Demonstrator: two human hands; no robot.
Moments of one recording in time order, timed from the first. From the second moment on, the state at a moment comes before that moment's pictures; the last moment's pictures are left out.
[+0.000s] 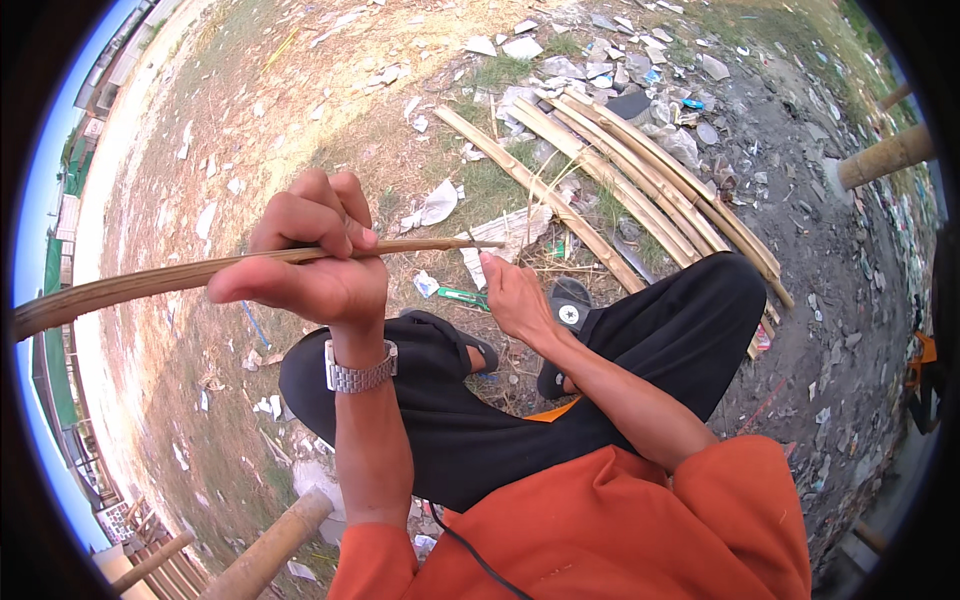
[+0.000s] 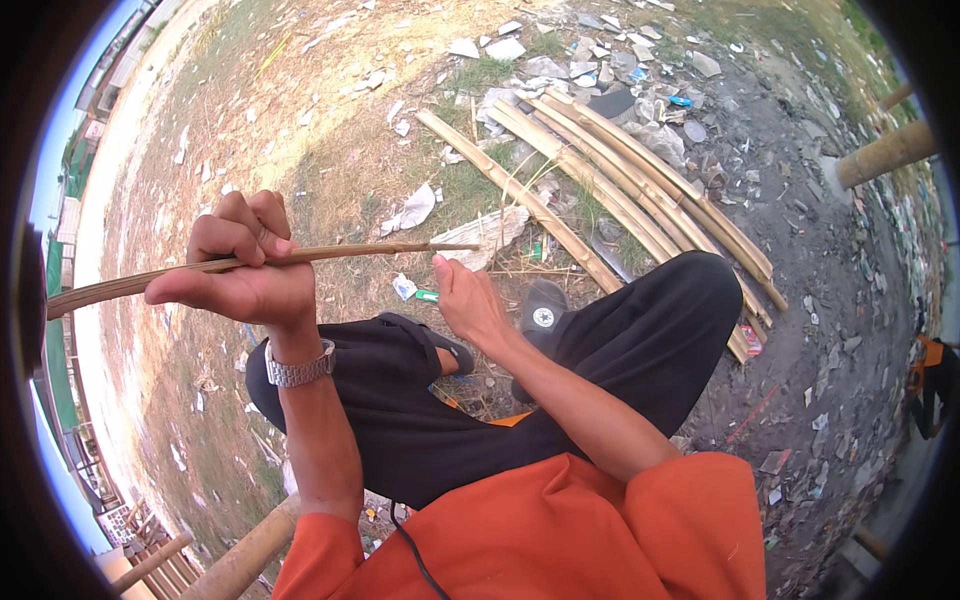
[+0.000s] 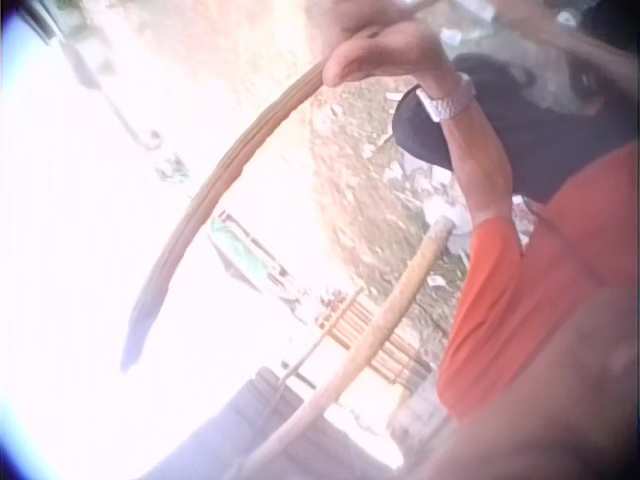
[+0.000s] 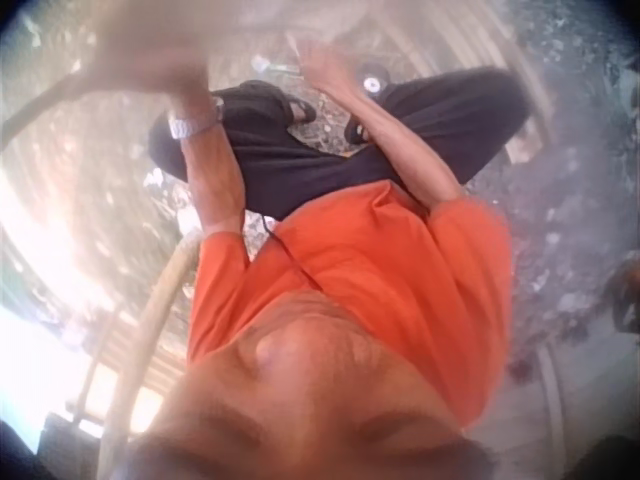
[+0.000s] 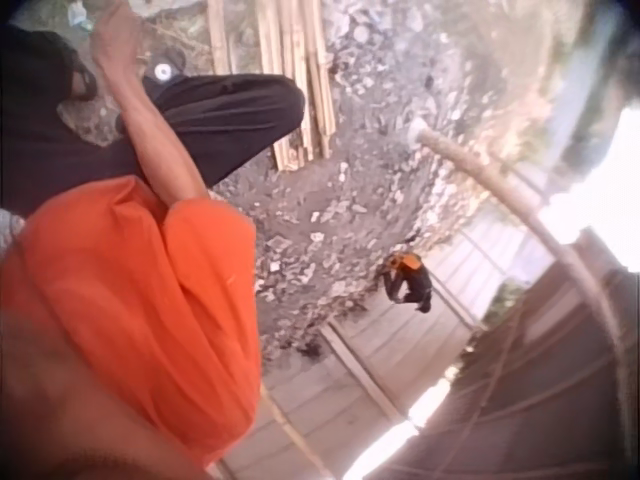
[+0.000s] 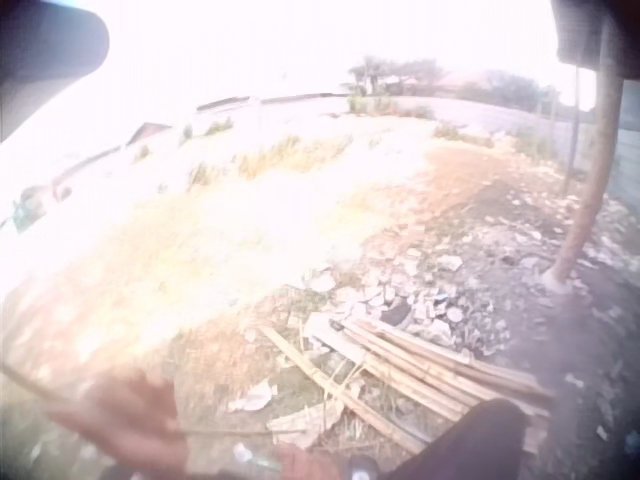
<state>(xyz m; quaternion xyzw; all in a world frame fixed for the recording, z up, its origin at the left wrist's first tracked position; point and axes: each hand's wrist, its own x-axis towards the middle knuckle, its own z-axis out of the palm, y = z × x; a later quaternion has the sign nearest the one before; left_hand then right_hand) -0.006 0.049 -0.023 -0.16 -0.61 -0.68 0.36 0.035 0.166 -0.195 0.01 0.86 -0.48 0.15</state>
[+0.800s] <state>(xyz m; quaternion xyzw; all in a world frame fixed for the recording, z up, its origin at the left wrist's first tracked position) 0.000 0.040 -0.022 -0.08 -0.62 -0.64 0.45 0.031 0.194 -0.289 0.05 0.90 -0.29 0.31</state>
